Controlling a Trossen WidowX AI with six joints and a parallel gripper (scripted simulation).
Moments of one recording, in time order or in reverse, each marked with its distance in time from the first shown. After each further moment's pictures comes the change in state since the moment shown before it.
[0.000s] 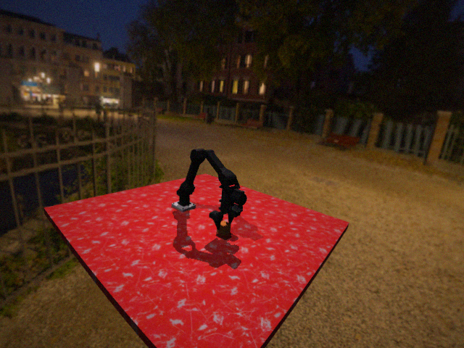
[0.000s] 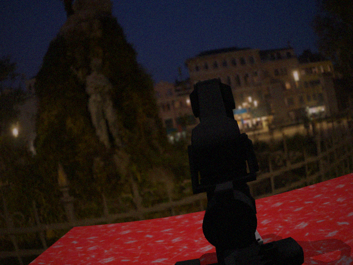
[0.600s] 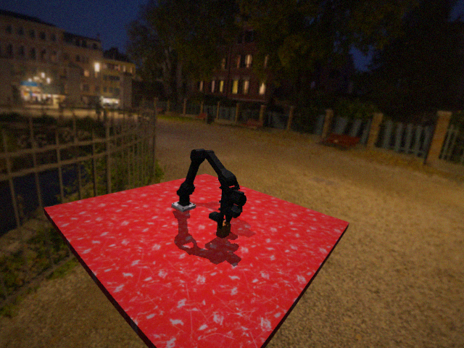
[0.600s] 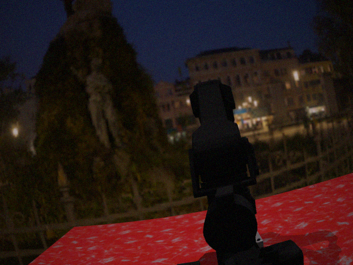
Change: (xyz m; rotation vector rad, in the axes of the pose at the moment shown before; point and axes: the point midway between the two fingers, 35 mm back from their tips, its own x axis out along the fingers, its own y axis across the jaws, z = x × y) arm 0.005 0.000 -0.001 0.000 0.002 -0.001
